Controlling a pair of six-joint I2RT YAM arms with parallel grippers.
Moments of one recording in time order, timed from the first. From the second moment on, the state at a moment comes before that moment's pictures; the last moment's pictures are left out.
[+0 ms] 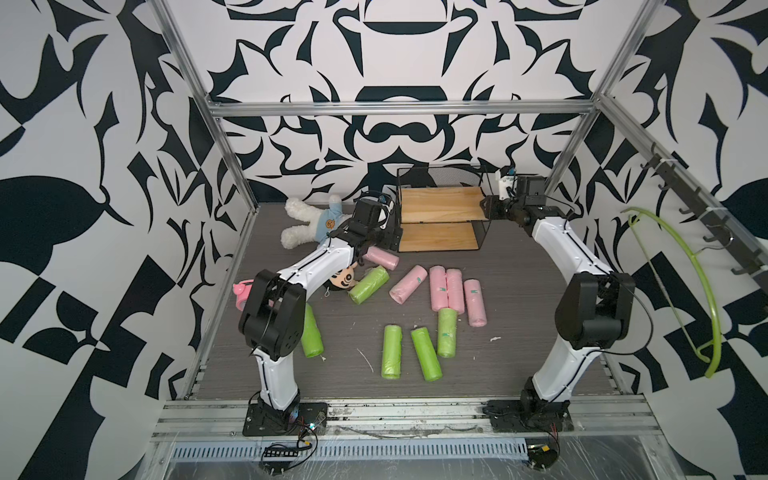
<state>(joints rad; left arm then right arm) -0.53 1.80 1.41 -0.24 0.06 -0.10 0.01 1.79 1.57 -0.37 -0.24 0.04</state>
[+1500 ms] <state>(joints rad) -0.55 1.90 1.43 -0.73 0.04 0.07 0.47 1.18 0.95 -0.54 -0.03 0.14</state>
